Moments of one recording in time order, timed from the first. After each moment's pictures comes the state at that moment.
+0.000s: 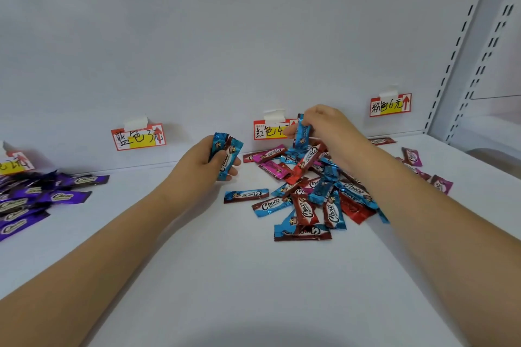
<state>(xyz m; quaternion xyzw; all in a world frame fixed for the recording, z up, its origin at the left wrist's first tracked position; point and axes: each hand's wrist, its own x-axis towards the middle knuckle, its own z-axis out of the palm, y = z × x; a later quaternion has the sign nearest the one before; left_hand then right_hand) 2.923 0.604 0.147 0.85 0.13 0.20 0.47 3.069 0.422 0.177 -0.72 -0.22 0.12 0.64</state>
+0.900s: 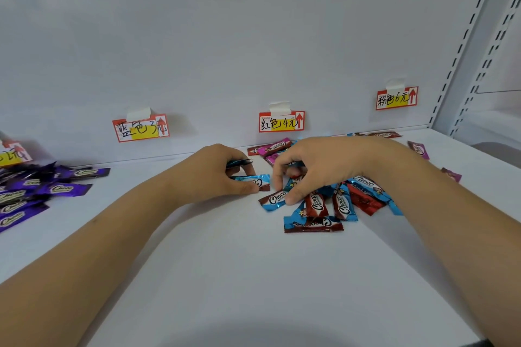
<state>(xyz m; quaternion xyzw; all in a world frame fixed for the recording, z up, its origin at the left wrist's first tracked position) 2.918 0.606 0.156 0.98 0.05 0.05 0.19 3.020 0.417 0.188 -0.82 -0.53 0.20 0.10</state>
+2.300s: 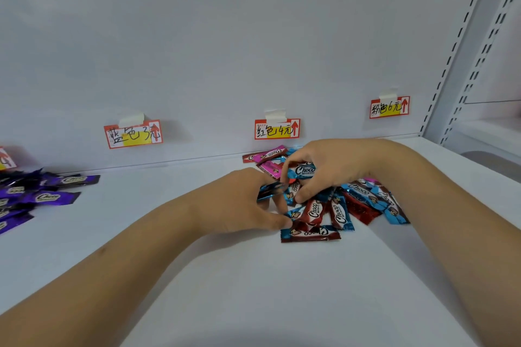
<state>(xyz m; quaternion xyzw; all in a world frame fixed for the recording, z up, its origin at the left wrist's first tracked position) 2.903 0.555 0.165 0.95 -0.06 -0.03 0.29 3.039 0.406 0.190 -0.85 -0.47 0.22 0.11</state>
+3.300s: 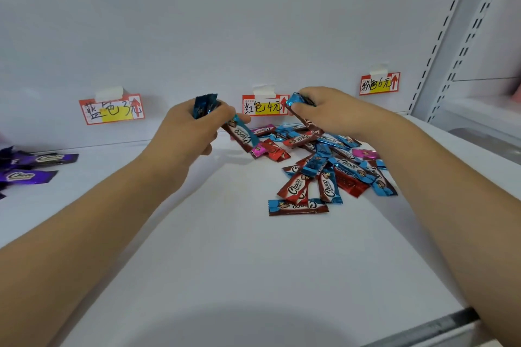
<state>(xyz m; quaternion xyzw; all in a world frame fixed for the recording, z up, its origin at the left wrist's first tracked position) 2.918 0.587 0.163 0.76 0.11 0.23 0.59 3.056 0.403 0.187 -0.90 -0.34 -0.01 0.25</state>
